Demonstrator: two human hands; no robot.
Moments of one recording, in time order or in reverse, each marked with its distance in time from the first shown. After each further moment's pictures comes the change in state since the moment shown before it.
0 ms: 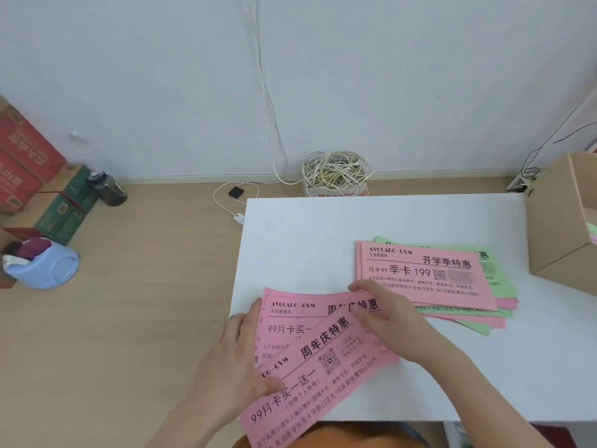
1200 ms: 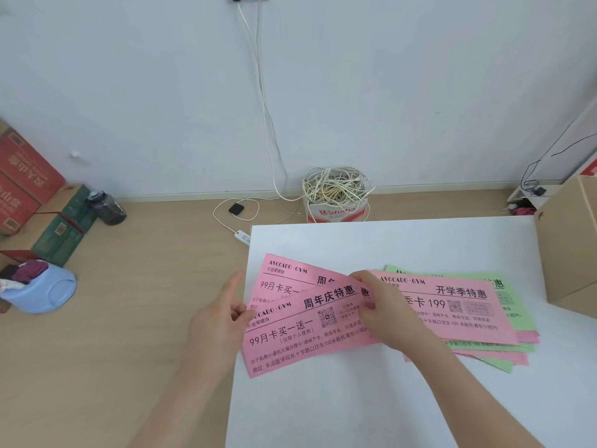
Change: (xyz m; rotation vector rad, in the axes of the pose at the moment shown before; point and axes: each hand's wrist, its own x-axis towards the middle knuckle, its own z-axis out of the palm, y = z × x) left_hand 0.079 -0.007 -0.059 -0.248 0.357 -0.125; right_hand 0.061 -0.035 -0.006 -0.015 0.110 0.031
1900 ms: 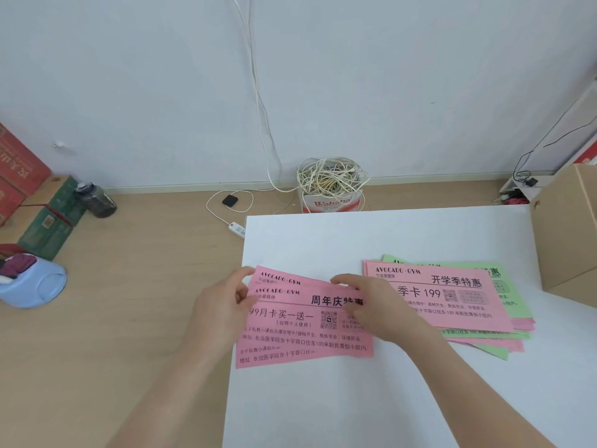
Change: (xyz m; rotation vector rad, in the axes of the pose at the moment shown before) left_hand 0.018 -0.002 0.007 0.067 -0.100 0.062; right_hand 0.003 0.002 0.009 -0.114 -0.090 0.004
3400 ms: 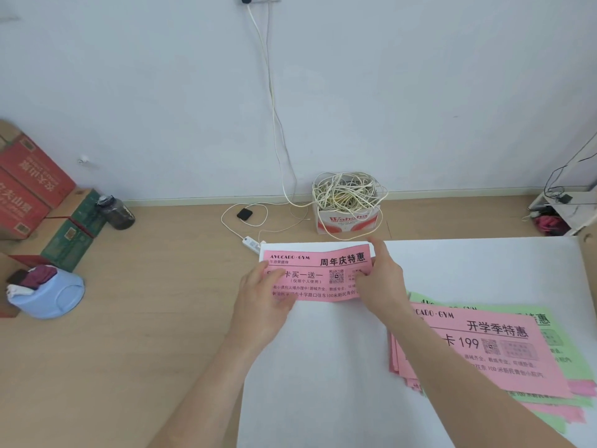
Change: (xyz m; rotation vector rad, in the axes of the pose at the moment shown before) left_hand 0.081 0.000 0.042 0.059 0.115 0.100; right_hand 0.105 -0.021 -0.007 0.284 0.410 0.084
